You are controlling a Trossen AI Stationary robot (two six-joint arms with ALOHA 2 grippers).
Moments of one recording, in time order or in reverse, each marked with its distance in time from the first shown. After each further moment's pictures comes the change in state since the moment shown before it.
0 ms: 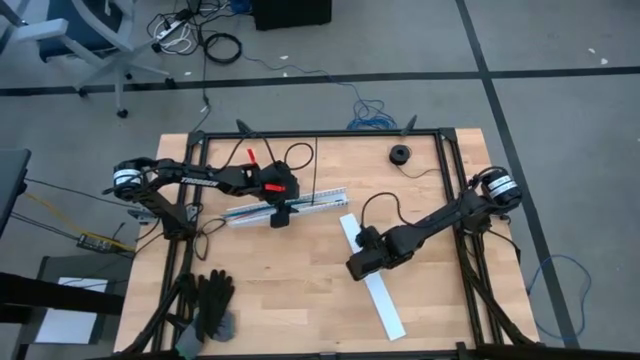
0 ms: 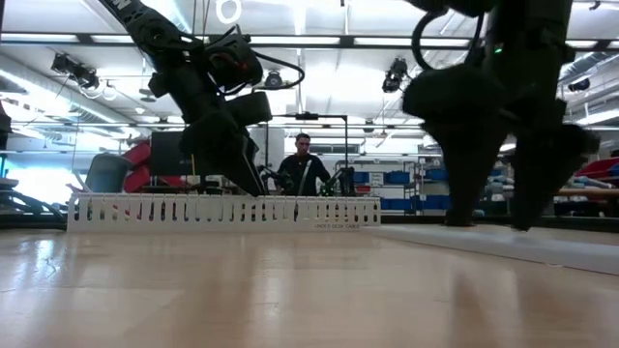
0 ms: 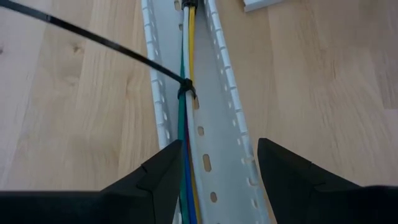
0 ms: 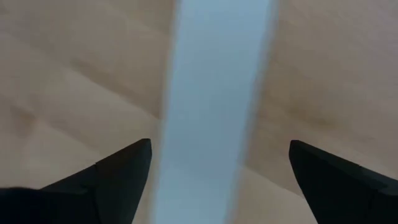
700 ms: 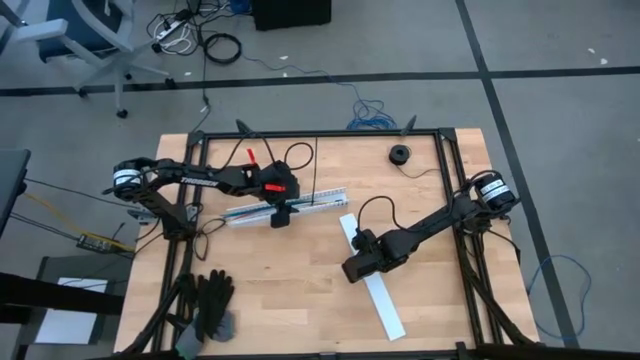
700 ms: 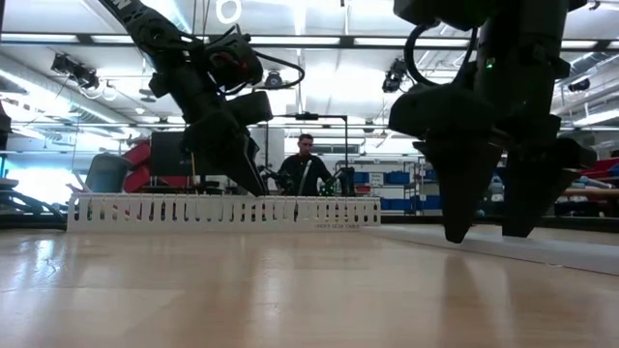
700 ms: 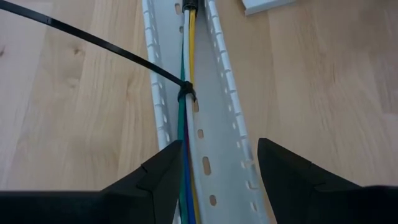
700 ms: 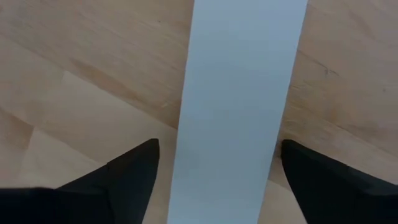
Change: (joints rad) left arm 0.000 0.000 0.000 0.009 0.000 -0.008; right arm -0.003 0.100 0.007 0.050 -0.009 0.017
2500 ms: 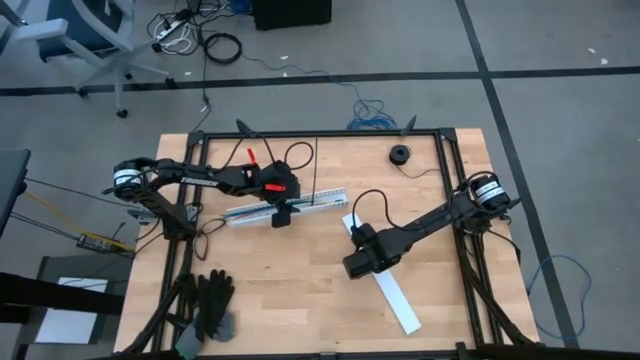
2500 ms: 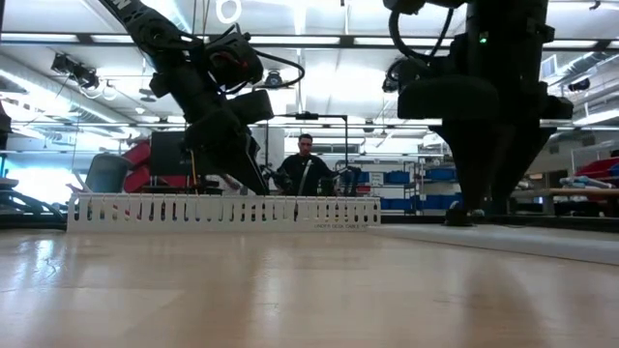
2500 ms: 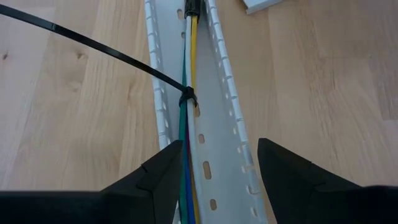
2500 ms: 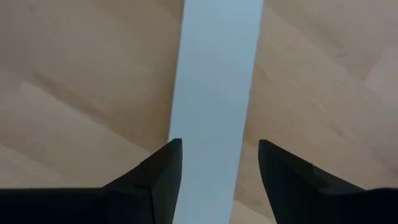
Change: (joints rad) left arm 0.000 0.000 0.000 0.014 0.000 -0.012; right arm -0.006 0.001 0.197 -0.381 0.113 -0.108
